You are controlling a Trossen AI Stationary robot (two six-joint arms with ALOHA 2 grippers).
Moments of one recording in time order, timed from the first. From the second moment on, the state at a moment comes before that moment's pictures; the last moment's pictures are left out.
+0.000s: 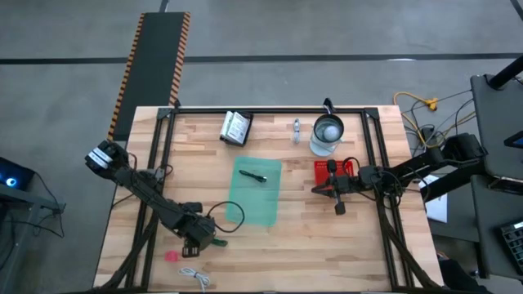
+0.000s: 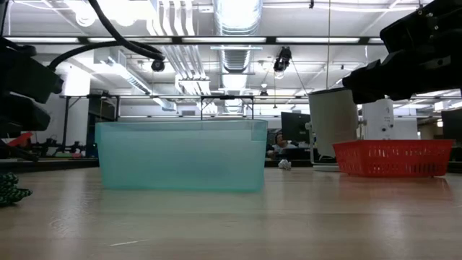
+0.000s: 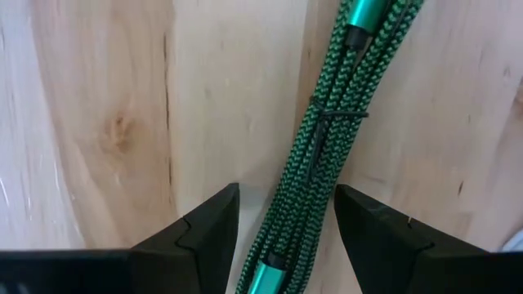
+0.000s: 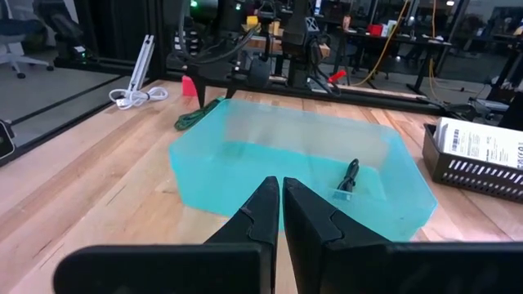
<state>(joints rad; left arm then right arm) -0.67 1.57 0.79 -0.64 0.07 -0.76 0.16 1.11 0.02 0.98 0.05 -0.05</state>
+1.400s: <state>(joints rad) -0.67 1.57 0.82 -0.65 0.07 -0.47 0.16 1.11 0.02 0.97 0.05 -0.05</state>
